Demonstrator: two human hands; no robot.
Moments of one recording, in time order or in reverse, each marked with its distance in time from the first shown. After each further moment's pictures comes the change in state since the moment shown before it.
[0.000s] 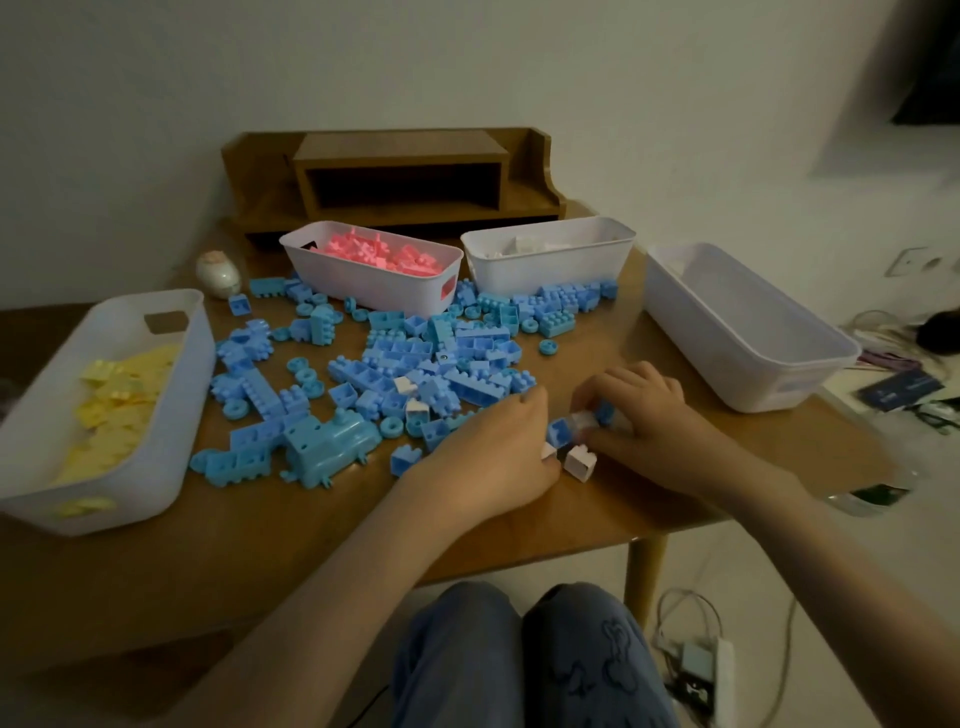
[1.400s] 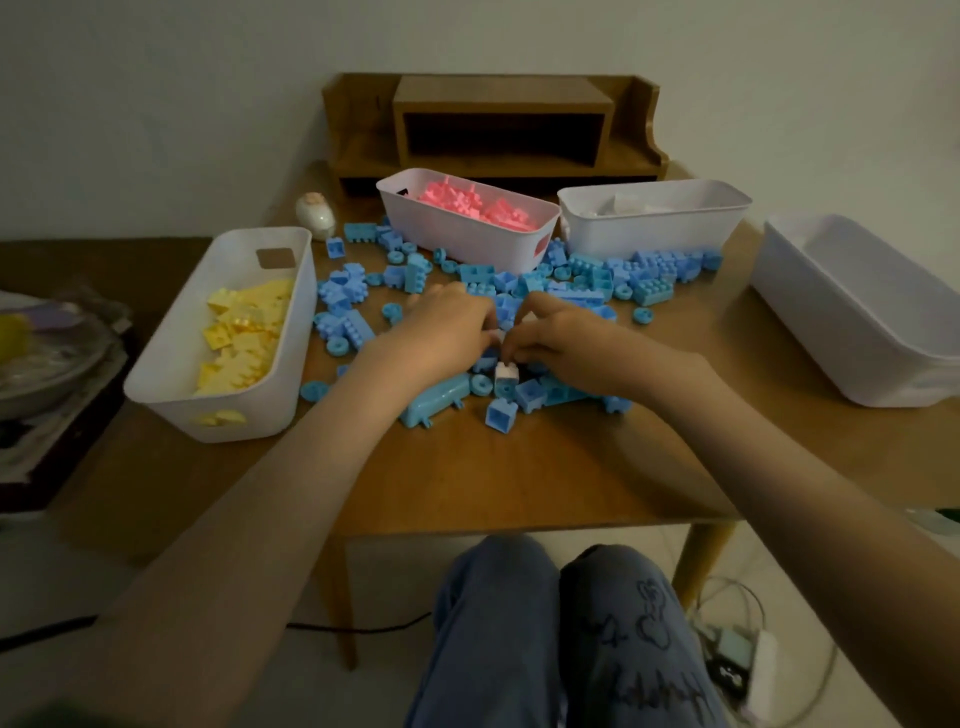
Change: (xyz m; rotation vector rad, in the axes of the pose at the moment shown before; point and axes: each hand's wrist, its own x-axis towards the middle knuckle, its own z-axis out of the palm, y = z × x) left_hand -0.001 -0.104 -0.055 0.309 0.165 -0.316; right_hand 0.097 -0.096 0.025 -0.030 -0.207 -0.252
